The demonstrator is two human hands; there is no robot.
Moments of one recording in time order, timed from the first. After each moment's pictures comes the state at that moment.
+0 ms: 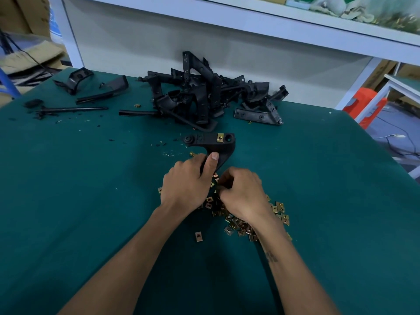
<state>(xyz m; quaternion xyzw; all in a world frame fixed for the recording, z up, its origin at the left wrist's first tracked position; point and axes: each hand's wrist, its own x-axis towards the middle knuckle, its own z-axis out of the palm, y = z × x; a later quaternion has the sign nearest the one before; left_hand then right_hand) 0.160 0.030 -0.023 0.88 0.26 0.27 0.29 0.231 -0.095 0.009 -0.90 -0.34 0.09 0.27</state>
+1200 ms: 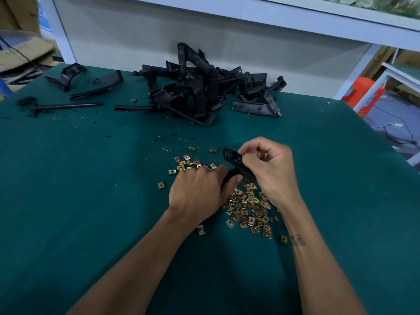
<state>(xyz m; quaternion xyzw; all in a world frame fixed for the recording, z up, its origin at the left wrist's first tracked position) 0.150 0.001 -0.015 0.96 0.13 0.23 0.00 0.254 -0.122 0.030 -0.74 -0.31 0.08 0.60</state>
